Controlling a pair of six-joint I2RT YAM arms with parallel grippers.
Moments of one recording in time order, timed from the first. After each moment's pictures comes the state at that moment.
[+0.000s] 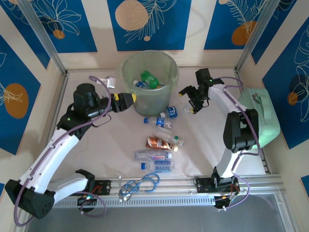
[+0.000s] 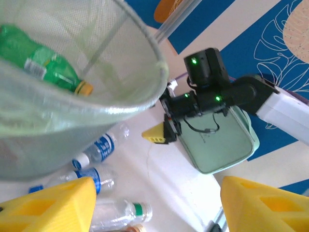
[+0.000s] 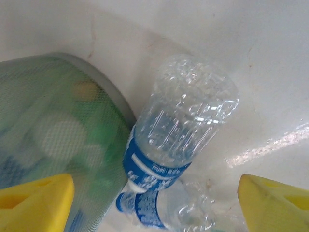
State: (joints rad) left arm -0.43 1.03 1.07 -0.34 0.50 -0.60; right arm 0.18 1.81 1.45 -0.85 -0.31 1.09
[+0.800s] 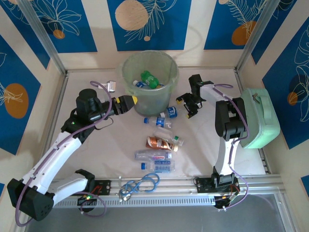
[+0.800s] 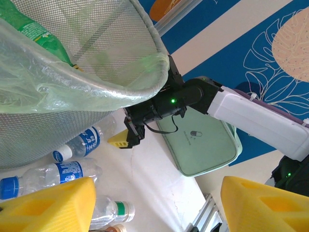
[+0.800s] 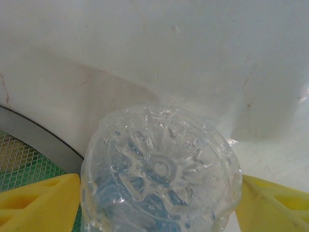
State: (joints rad) left arm -0.43 1.02 0.96 -0.19 0.53 -0.73; right arm 0.19 2.02 1.49 -0.82 -0.31 1.17
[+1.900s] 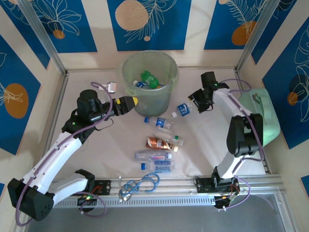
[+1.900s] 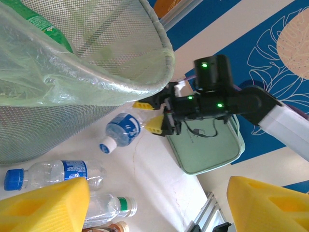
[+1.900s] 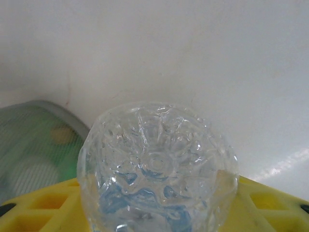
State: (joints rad) left arm -0.43 1.02 0.95 -0.19 0.53 -0.73; right arm 0.13 1.68 1.32 -0.79 -0.17 1.06
